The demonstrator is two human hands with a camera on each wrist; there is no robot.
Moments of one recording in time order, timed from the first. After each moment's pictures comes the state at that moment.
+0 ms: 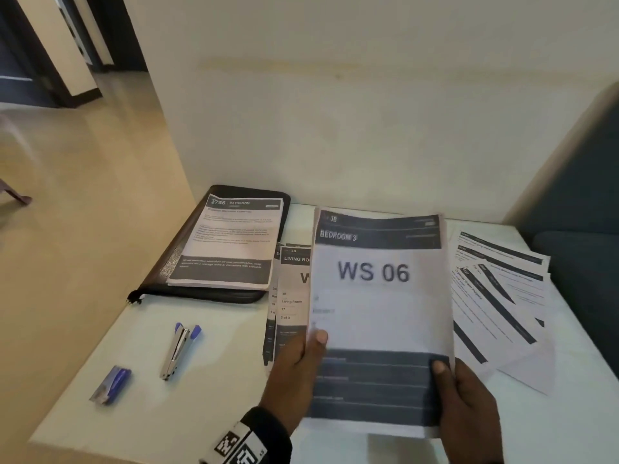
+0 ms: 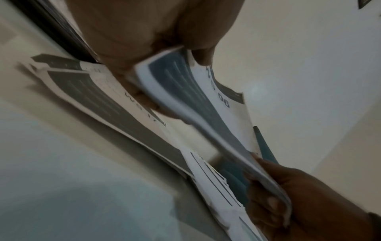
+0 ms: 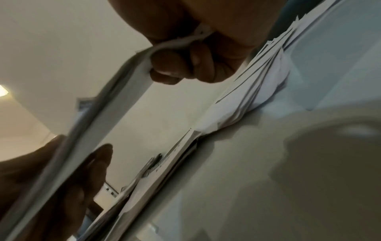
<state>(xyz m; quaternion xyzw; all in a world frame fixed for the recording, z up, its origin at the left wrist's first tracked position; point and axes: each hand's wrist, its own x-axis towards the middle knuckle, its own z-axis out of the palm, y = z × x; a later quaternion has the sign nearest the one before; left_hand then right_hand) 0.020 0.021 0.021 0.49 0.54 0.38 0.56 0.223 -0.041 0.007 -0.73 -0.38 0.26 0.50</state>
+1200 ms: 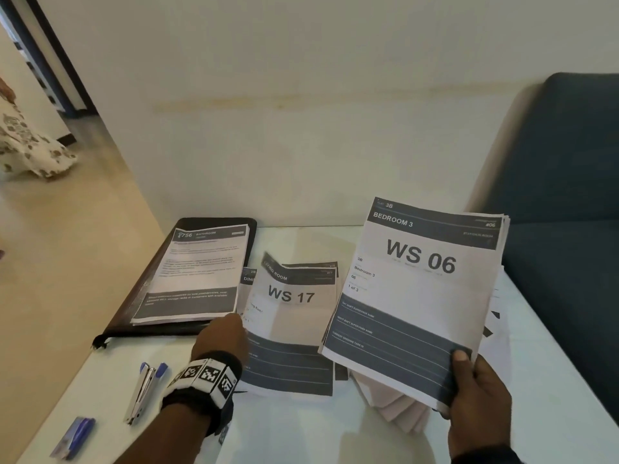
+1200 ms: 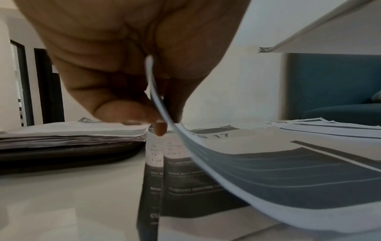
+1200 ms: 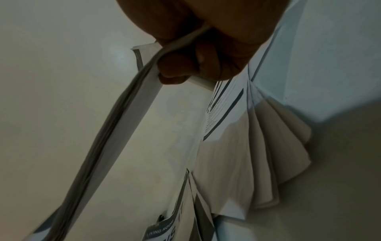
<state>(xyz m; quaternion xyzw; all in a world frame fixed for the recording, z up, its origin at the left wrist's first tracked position) -0.006 0.135 0.001 0.69 0.72 0.01 0.08 0.286 -0.039 0.015 -0.71 -0.17 0.27 0.63</state>
